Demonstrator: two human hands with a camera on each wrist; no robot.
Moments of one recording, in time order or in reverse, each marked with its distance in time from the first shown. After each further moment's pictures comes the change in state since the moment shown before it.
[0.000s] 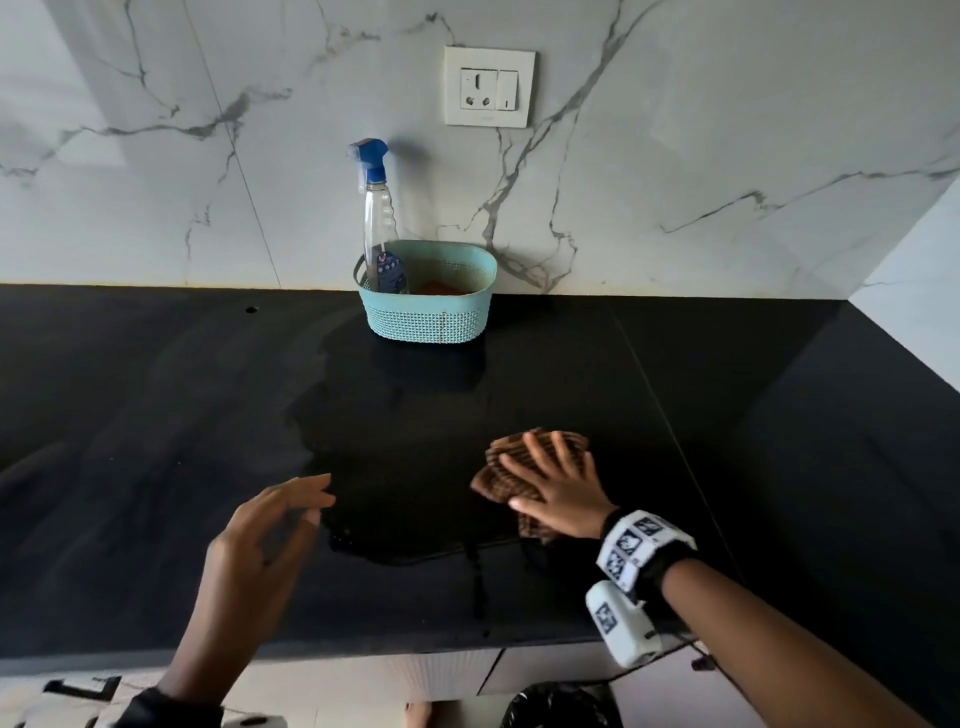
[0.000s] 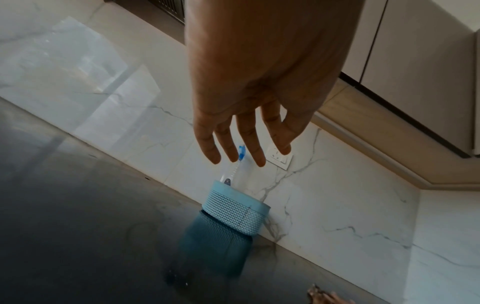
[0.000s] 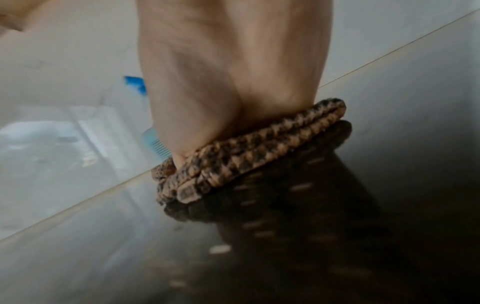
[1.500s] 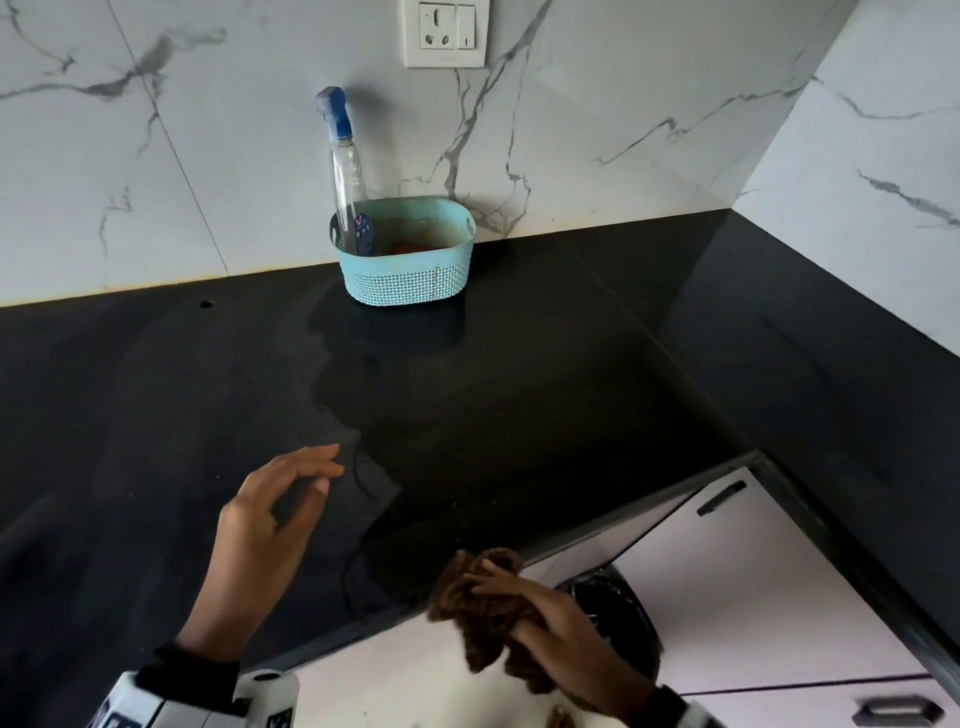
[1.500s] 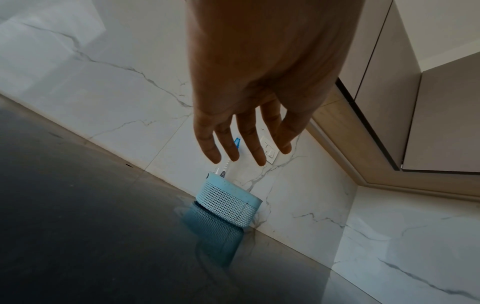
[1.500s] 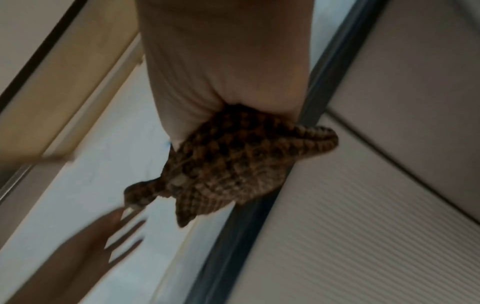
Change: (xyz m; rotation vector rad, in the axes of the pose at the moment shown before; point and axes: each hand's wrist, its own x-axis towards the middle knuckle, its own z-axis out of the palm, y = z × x) left_hand 0.050 -0.089 -0.098 -0.143 -0.277 0.145; right_hand -0.133 -0.246 0.080 1.211 0.379 0.019
